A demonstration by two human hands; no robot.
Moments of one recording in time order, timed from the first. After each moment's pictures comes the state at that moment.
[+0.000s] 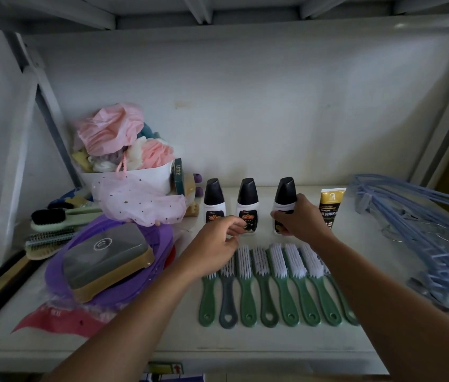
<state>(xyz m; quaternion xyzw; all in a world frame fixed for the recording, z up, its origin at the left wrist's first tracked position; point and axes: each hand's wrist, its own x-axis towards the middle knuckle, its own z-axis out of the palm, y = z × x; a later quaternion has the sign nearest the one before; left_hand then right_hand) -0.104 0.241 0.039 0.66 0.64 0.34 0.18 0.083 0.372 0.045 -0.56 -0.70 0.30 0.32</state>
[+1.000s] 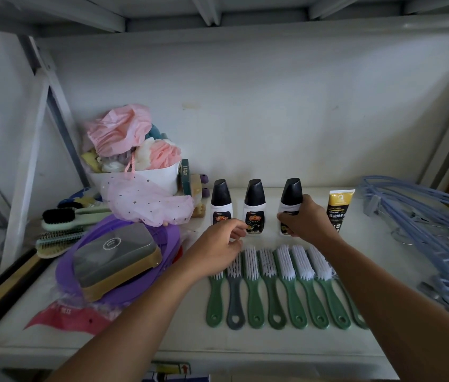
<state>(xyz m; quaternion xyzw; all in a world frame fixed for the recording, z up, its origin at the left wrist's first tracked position) -0.116 0.243 0.032 0.66 0.65 0.33 0.19 0.078 0.376 0.040 -0.56 -0.71 0.28 0.31</state>
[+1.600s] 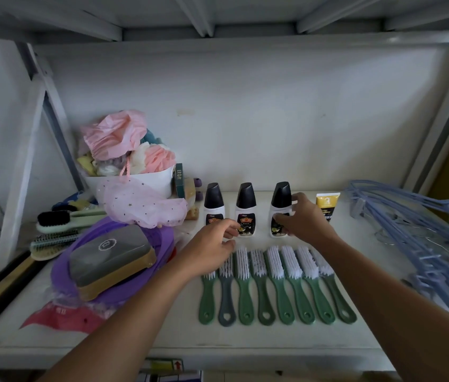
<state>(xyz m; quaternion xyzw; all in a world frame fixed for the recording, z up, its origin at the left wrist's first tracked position) -0.110 0.238 0.042 0.66 0.65 0.32 0.18 0.096 0.369 0.056 -0.54 -0.73 0.27 0.31</state>
